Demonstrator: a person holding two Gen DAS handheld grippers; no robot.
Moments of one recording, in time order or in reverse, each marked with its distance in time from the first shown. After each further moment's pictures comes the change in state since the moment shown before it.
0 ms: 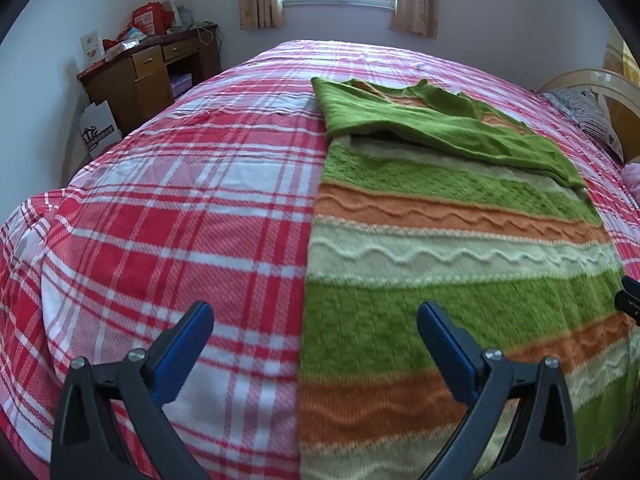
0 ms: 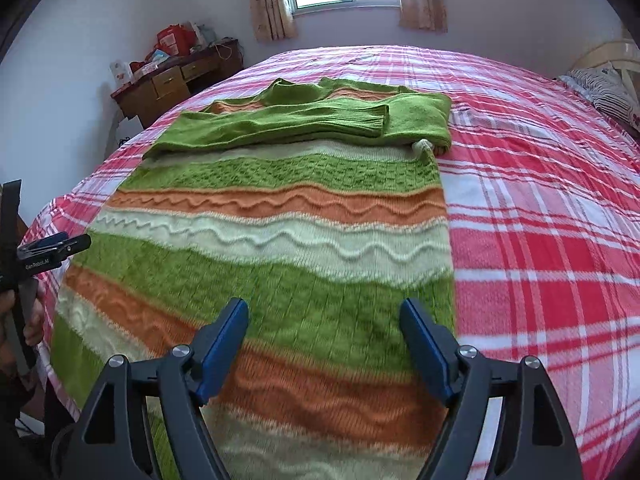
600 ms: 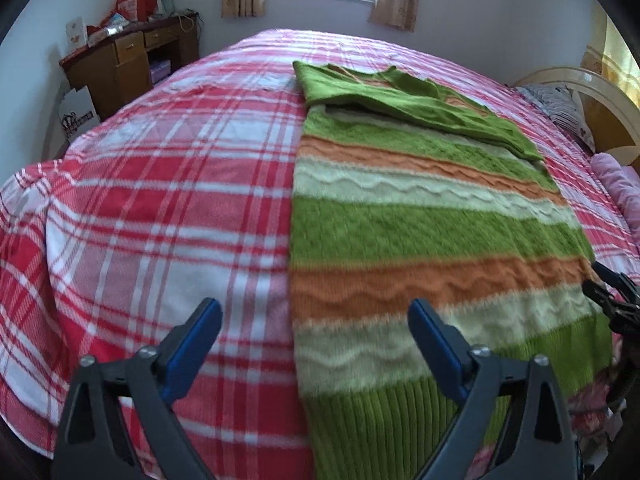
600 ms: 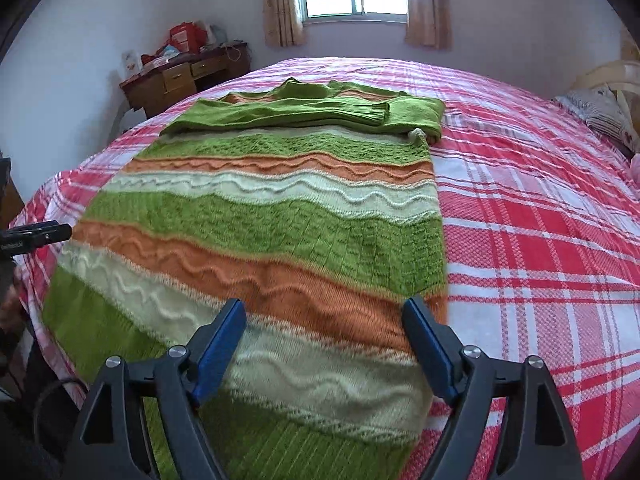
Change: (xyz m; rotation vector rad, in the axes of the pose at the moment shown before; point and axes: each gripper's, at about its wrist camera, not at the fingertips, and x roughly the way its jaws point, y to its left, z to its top) left arm -0.037 0.013 -0.042 0.004 0.058 -0.128; right arm -0.026 0.012 -0.046 -0.063 -0.051 -0.038
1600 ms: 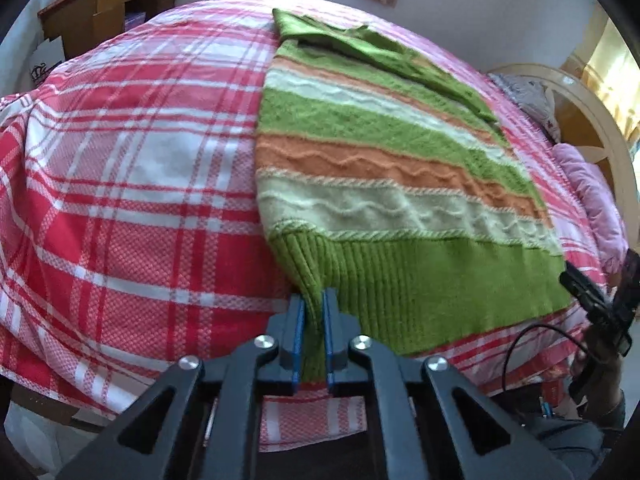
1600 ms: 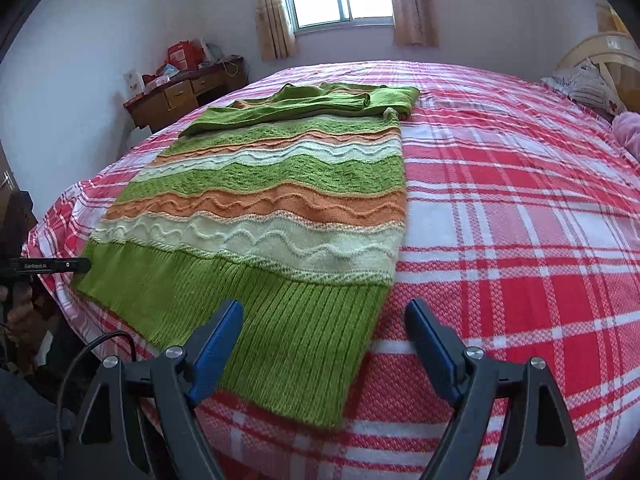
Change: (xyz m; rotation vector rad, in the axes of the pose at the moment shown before) left arm -0.018 -0.004 -0.055 -0.053 0.119 -0.189; right arm -0.058 -0.011 -0.060 0.085 -0.033 0.047
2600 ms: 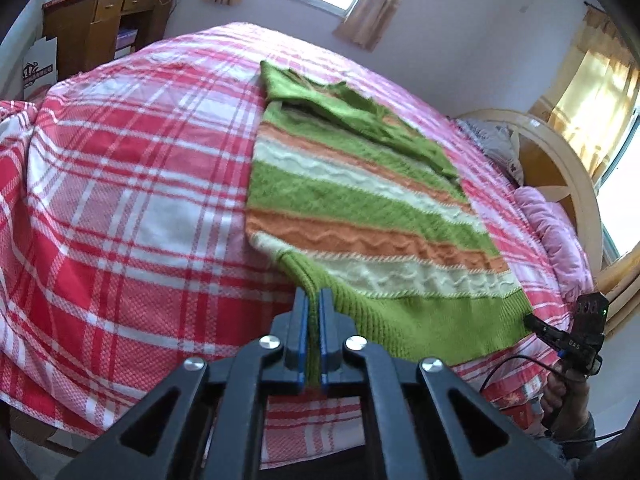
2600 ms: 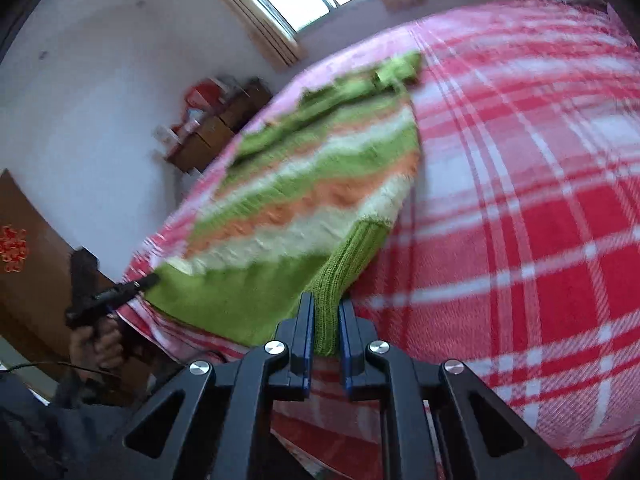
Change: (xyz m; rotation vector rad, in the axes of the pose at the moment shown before) left arm -0.037 0.018 0.021 -0.048 -0.152 -0.152; right arm -0.026 -0.031 -0.007 0.279 0.003 0.325
